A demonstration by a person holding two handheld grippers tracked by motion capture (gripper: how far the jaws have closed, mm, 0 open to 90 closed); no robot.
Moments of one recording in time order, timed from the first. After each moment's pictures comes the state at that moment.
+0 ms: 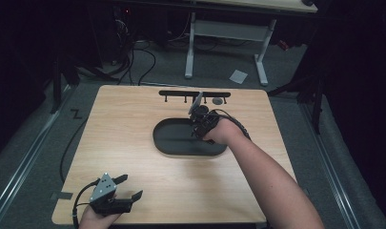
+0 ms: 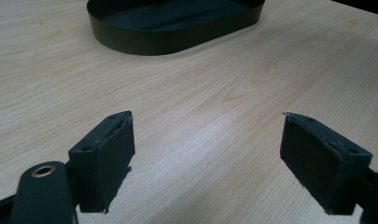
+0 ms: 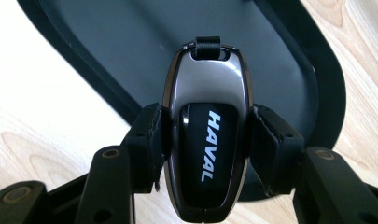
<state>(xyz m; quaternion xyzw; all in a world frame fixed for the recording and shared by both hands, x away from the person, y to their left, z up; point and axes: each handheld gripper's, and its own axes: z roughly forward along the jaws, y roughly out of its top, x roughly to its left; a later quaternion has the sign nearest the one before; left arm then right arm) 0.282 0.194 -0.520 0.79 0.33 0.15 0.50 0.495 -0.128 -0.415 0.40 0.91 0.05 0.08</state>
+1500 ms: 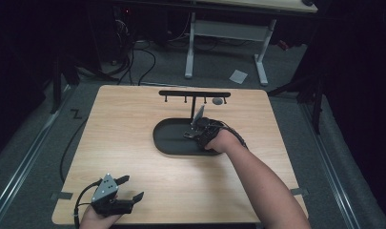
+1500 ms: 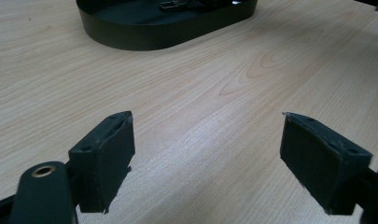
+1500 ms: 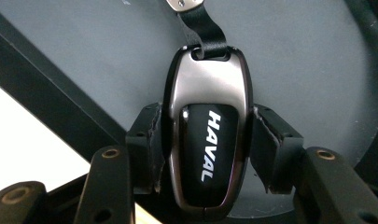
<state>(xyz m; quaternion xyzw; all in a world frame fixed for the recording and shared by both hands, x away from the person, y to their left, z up) 0.282 0.192 -0.521 0.80 0.33 0.14 0.49 0.504 -0.145 -0.483 0.40 0.91 0.03 0.06</state>
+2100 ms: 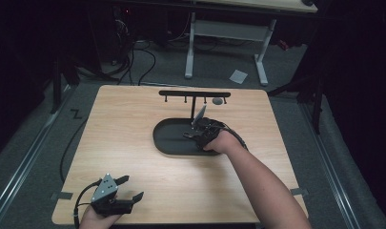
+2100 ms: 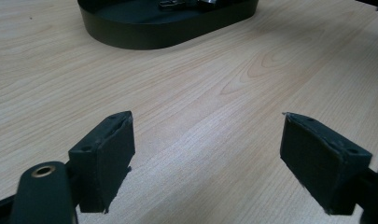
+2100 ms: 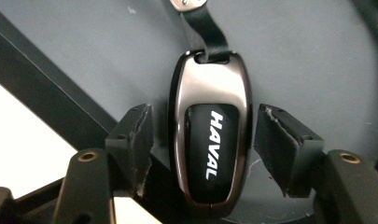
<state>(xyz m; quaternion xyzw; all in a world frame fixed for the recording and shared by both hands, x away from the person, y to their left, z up) 0.283 0.192 -0.522 0.79 0.33 0.14 0.49 0.502 -0.147 -0.481 0.41 0.91 0.05 0.06</state>
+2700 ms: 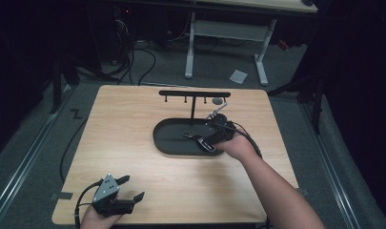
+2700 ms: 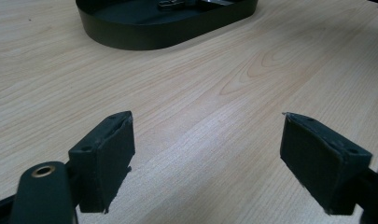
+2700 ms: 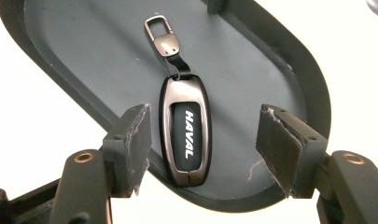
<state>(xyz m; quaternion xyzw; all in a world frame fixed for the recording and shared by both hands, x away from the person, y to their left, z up) 0.282 0.189 -0.522 0.80 0.33 0.15 0.49 0.462 -0.184 -0.436 0.42 0.87 0.19 0.14</state>
